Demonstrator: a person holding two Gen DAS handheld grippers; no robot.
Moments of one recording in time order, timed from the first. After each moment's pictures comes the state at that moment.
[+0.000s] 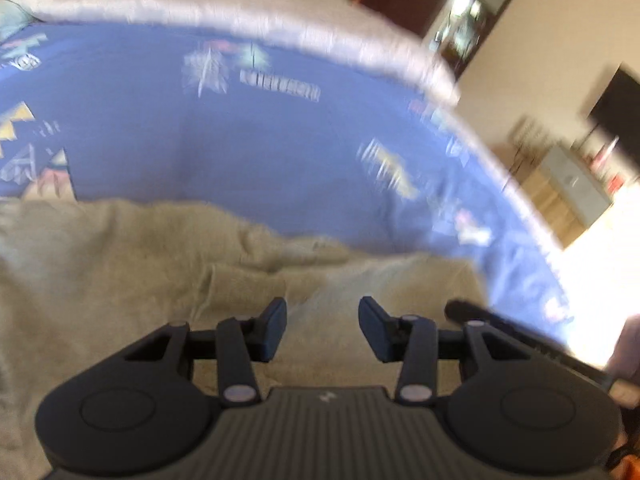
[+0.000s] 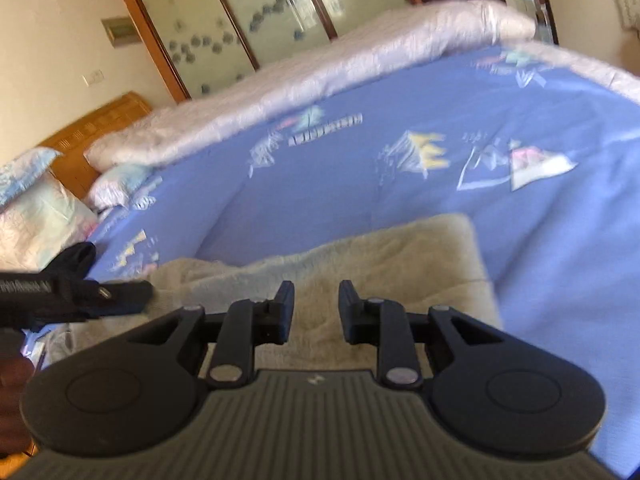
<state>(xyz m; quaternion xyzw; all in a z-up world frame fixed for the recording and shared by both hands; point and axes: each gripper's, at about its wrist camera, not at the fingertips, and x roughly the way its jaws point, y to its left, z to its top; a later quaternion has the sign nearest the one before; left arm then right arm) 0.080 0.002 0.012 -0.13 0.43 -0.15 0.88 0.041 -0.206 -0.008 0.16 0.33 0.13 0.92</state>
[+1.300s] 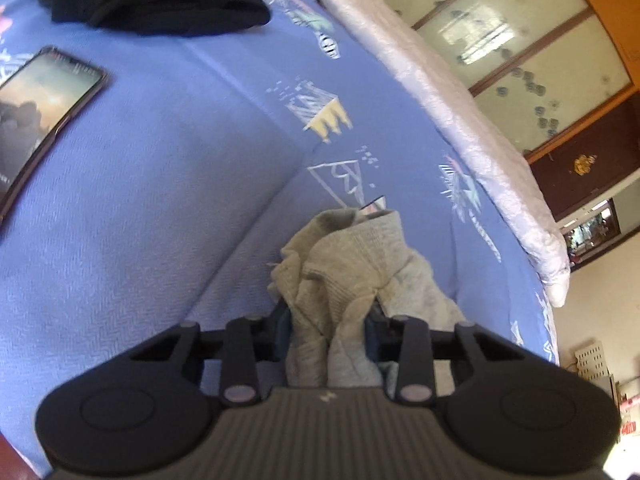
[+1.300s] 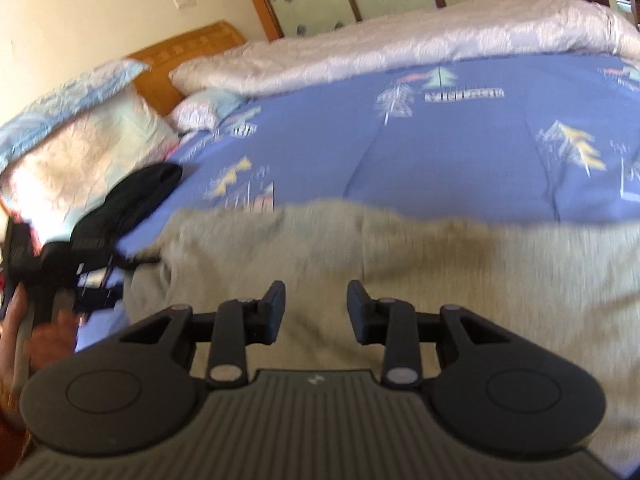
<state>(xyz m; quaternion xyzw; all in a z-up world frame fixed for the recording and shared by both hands) 0.002 0.252 -0.025 -0.41 0.34 0.07 0.85 0.032 -0.078 0.022 0.09 0.35 0.26 0.90</state>
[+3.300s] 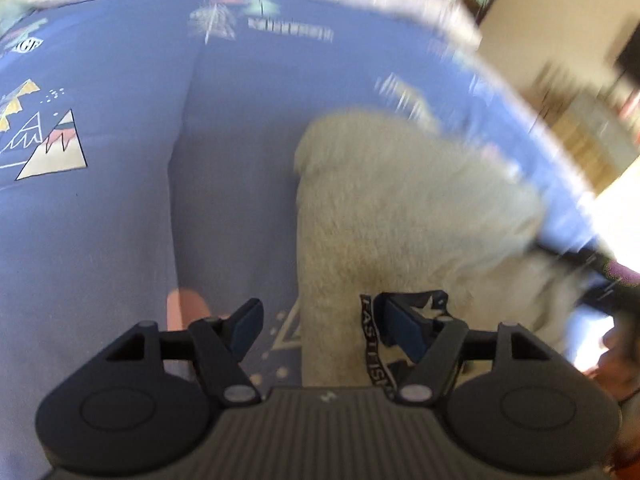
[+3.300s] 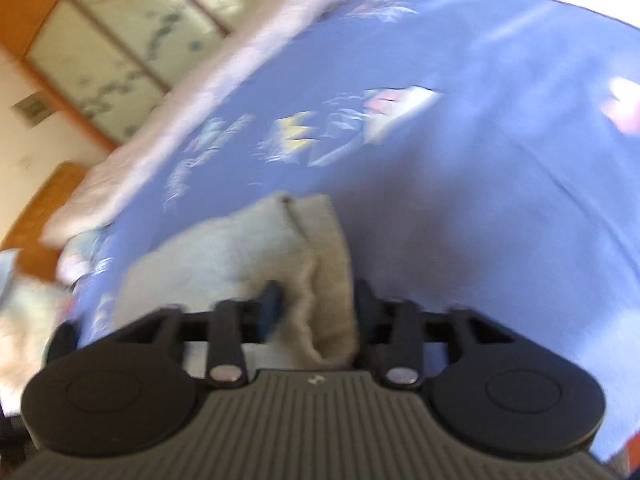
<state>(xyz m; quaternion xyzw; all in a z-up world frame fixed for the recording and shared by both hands) 0.048 -0.018 -0.003 -0.08 0.50 -0.13 0.85 0.028 -0.322 -0.022 0.31 0.36 0.02 0.88</state>
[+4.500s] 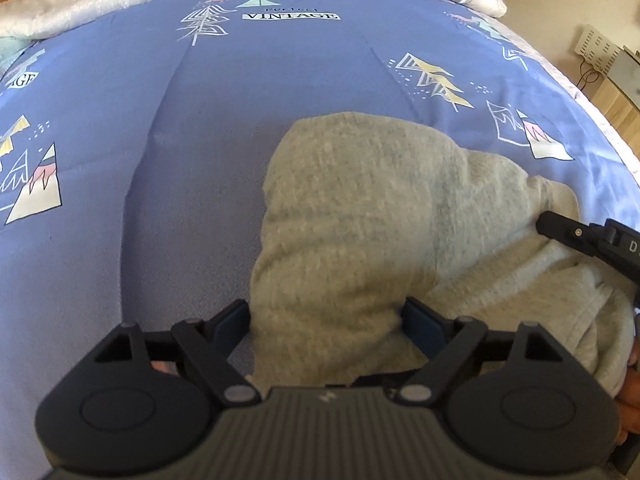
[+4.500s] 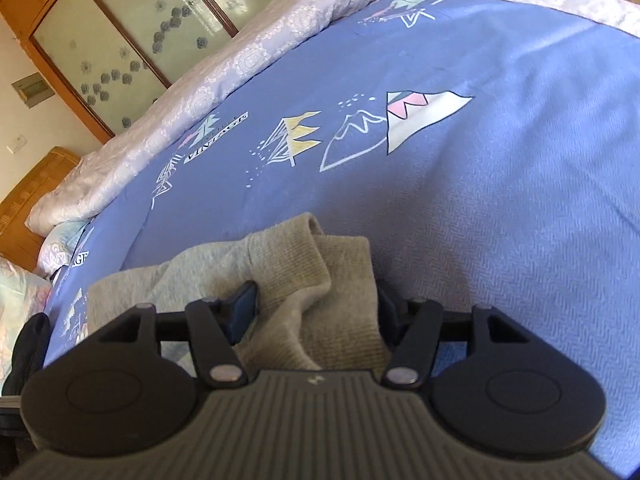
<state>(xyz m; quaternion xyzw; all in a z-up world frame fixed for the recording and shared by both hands) 0.088 -0.067 -0.018 -0.02 0.50 -0.07 0.86 0.048 -0.303 -0.028 0.26 0.35 0.04 0.90</state>
